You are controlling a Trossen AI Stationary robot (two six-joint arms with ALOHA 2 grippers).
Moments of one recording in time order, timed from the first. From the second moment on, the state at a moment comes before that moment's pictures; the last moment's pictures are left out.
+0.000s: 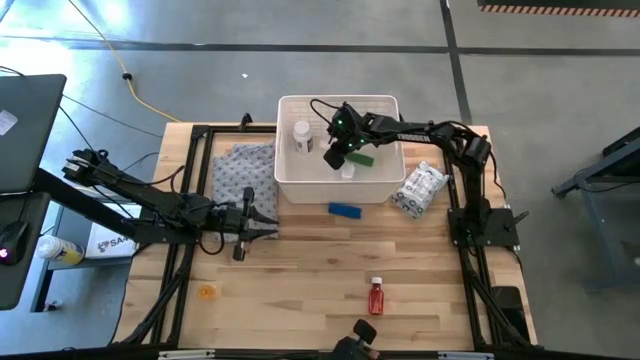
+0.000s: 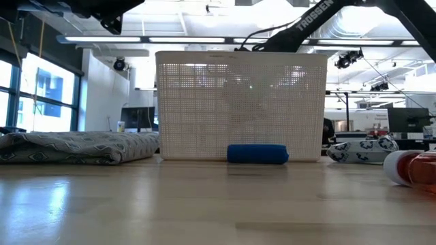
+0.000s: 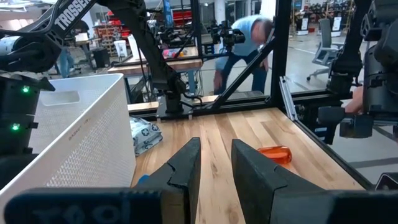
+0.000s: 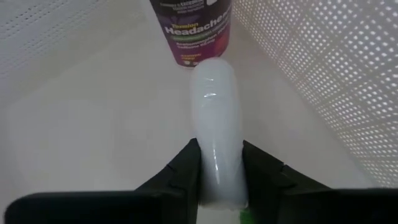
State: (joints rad) left arm -0.35 0.84 0.38 0.45 -0.29 0.08; right arm -0.56 2.00 1.44 -0.37 -0.07 0.08
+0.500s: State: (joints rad) left arm -0.35 0.84 0.38 0.42 -0.29 0.05; right arm -0.55 1.89 1.44 -0.40 -0.03 0.08
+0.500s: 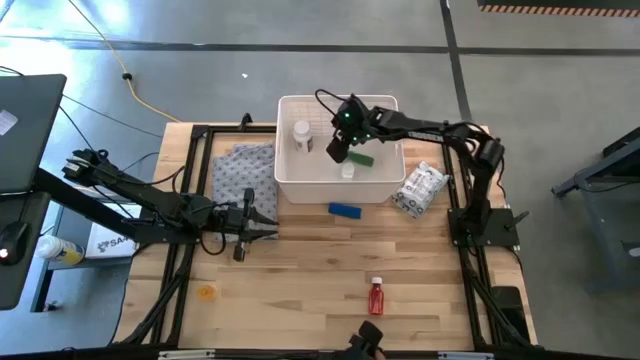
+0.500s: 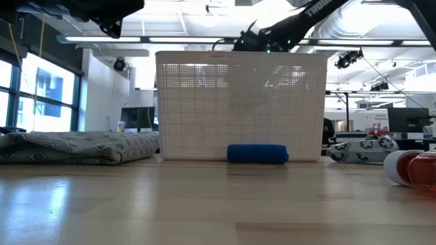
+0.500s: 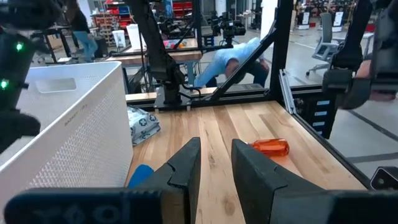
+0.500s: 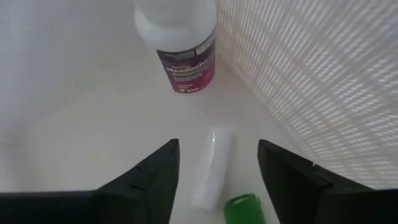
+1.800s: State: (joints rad) left arm -0.35 0.84 0.38 0.41 -0.29 -0.05; right arm 0.27 1.45 1.20 -0.58 0.35 0.55
